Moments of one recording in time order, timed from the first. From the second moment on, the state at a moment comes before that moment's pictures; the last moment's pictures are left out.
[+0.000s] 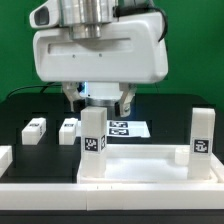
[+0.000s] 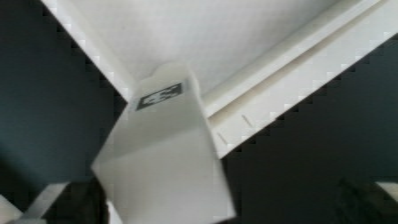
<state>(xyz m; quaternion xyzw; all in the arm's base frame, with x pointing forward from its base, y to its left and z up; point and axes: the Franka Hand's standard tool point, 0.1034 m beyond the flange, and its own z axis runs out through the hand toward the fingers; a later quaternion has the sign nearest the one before) 0.638 -0.044 0.130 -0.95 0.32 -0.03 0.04</state>
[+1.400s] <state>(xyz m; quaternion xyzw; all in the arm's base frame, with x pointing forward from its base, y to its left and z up) 0.609 0.012 0.136 -0.87 0.49 0.01 0.07</state>
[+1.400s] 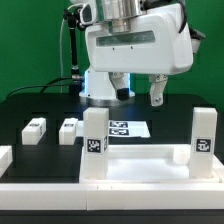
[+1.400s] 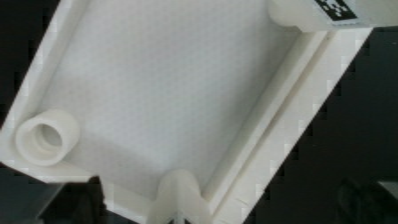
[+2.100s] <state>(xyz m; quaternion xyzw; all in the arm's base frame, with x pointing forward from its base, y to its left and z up) 0.528 0.023 0.099 -0.79 0.61 0.03 0.07</state>
